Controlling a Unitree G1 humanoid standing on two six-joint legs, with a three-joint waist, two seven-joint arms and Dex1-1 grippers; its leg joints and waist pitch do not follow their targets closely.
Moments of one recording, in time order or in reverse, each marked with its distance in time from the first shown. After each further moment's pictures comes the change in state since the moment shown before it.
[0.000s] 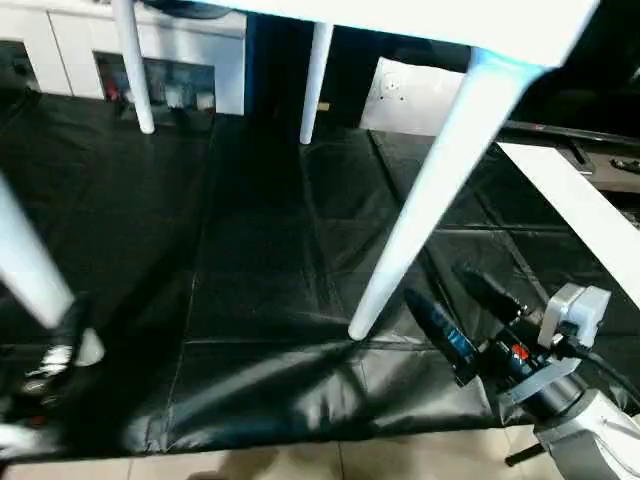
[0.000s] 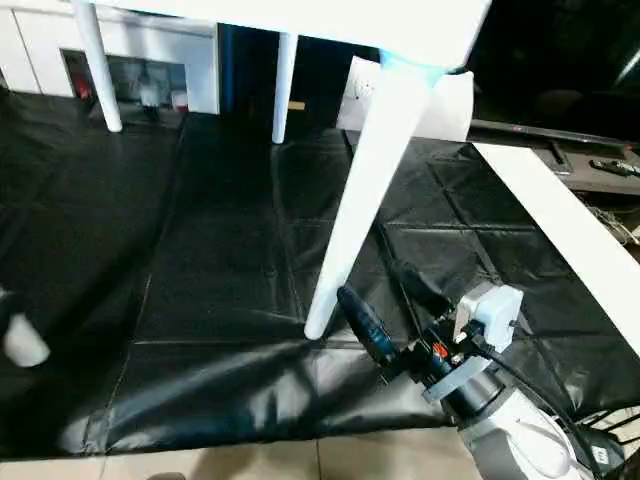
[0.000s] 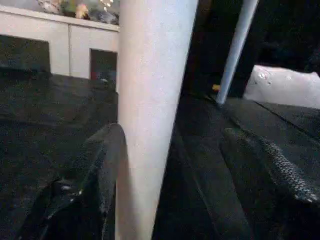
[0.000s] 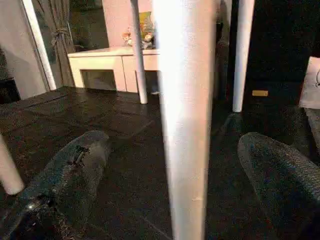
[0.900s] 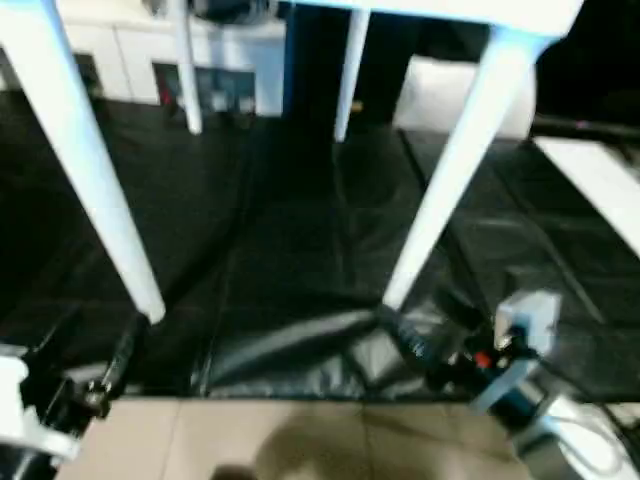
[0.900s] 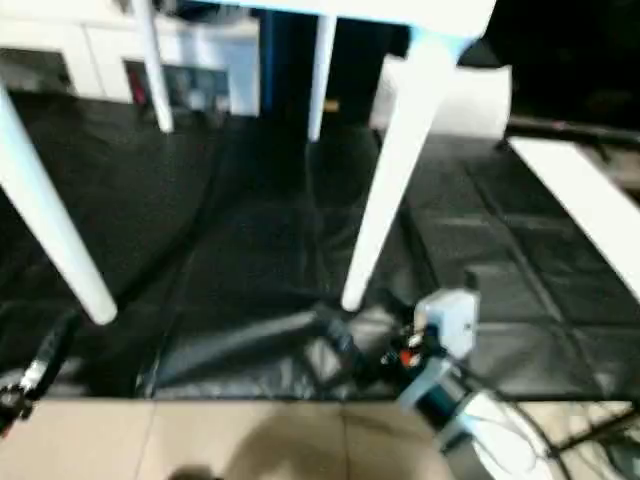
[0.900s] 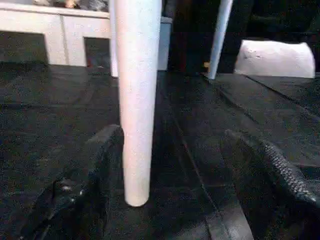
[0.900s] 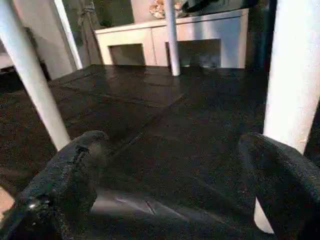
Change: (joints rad) left arm 0.074 0.040 -0.106 -0.022 0.059 -0.015 -0.004; right arm 0.000 -0.009 0.111 0.029 -0.077 0.029 -0.043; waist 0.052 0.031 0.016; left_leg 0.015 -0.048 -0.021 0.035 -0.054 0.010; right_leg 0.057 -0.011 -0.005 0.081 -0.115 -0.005
